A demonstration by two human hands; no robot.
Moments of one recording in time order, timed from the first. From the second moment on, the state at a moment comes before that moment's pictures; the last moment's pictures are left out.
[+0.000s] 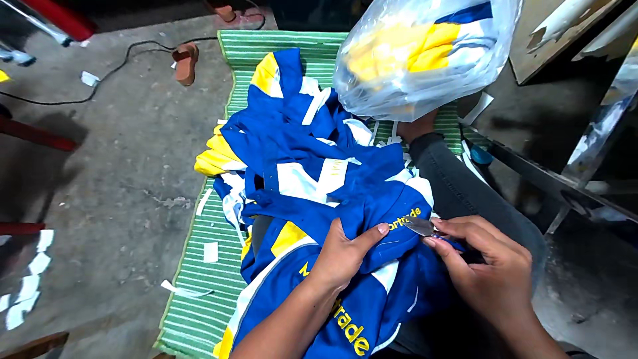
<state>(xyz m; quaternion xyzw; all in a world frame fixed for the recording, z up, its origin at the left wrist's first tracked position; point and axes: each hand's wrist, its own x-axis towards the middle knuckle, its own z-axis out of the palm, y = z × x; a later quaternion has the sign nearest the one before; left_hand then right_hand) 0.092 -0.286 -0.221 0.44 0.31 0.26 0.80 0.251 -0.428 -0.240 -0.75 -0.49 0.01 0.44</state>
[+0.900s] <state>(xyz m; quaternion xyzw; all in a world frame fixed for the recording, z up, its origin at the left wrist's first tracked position) 0.092 -0.285 -0.214 0.44 0.32 0.24 0.80 0.284 -0.425 -0.213 -0.72 -0.61 0.03 0.33</state>
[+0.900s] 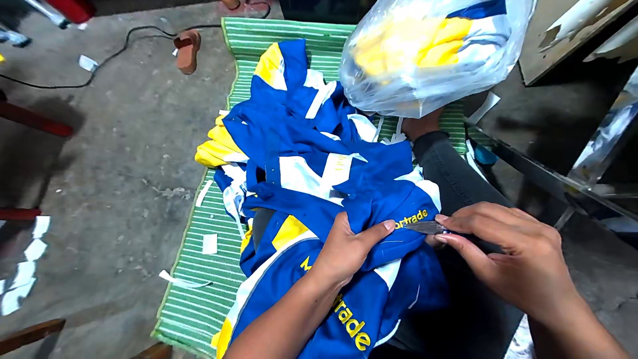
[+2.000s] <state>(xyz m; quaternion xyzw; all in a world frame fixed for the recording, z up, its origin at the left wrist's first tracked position) 0.094 -0.289 -0.213 0.45 0.32 0.27 0.79 0.255 -0.429 -0.231 -0.75 -0.54 -0.06 0.38</state>
